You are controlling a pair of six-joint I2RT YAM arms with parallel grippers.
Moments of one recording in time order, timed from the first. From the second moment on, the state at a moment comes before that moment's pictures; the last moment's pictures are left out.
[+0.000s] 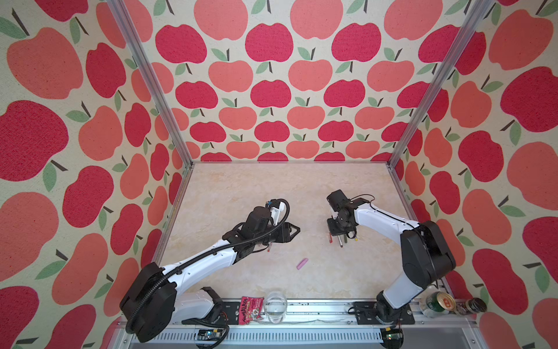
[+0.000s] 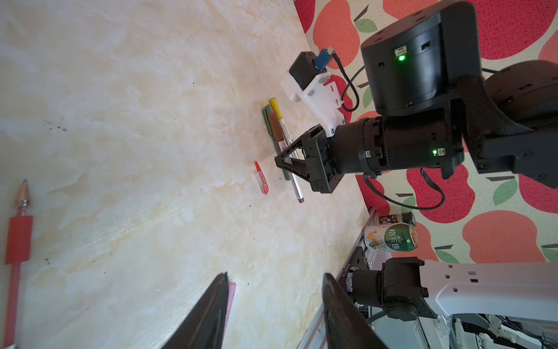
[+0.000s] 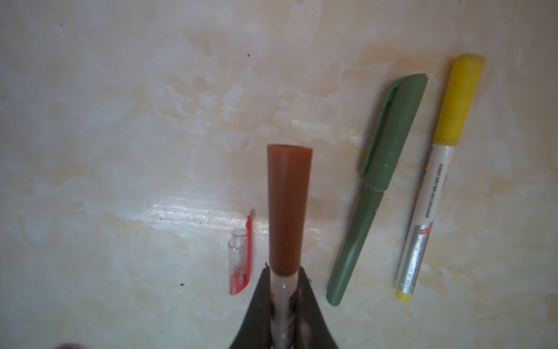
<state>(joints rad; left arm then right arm) -0.74 1.23 0.69 0.02 0.36 -0.70 0.54 1.67 1.07 -0.77 0.10 0.26</state>
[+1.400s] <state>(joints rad) -0.69 1.16 0.67 0.00 0.36 -0.70 0.54 1.85 1.17 -0.71 0.17 0.35</state>
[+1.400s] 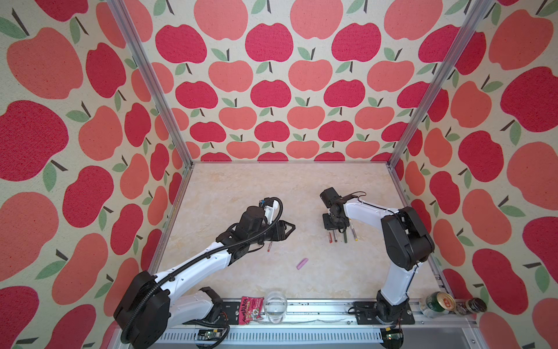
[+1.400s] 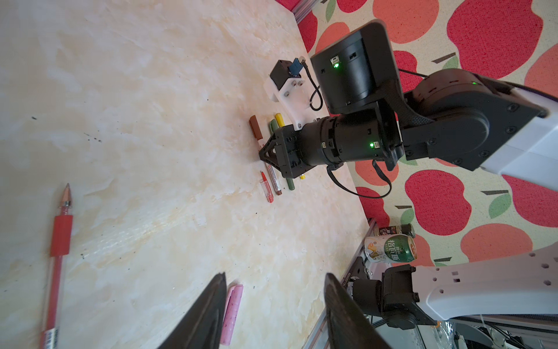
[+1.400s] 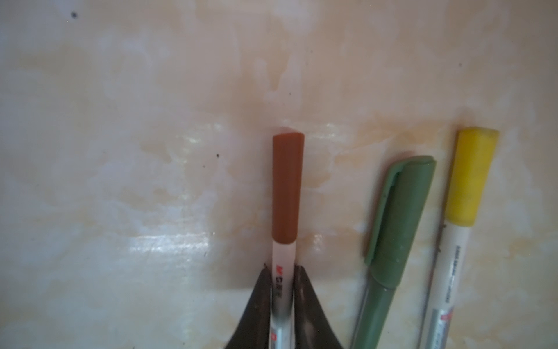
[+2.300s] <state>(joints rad) -0.63 1.06 0.67 -0.09 0.34 -0.67 0.57 1.68 1.21 -0.79 0.18 0.35</state>
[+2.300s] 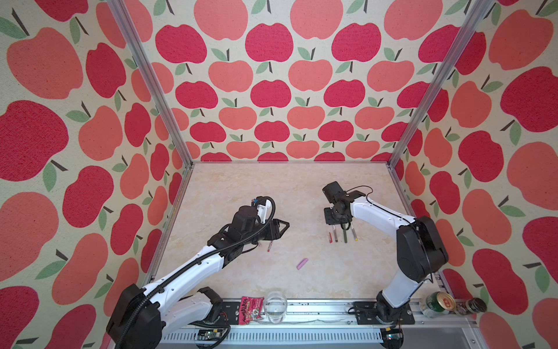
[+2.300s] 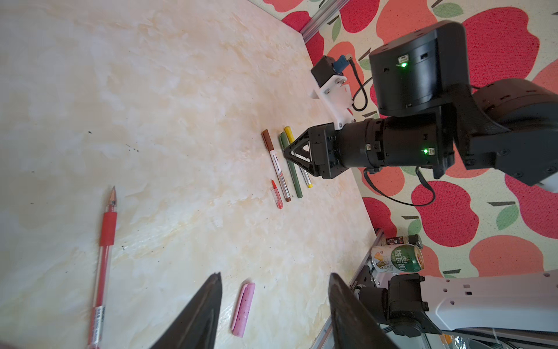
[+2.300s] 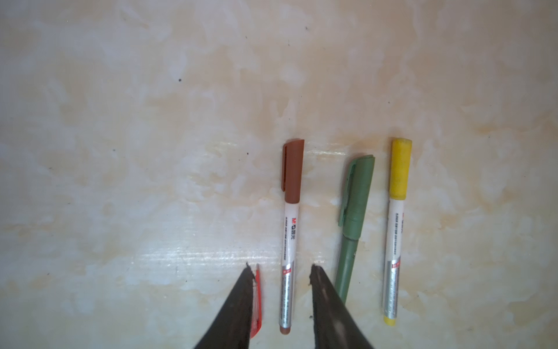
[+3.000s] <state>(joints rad) -0.62 1.37 0.82 -0.53 0.20 -0.54 0.69 1.40 1.09 -0.81 -0.05 0.32</state>
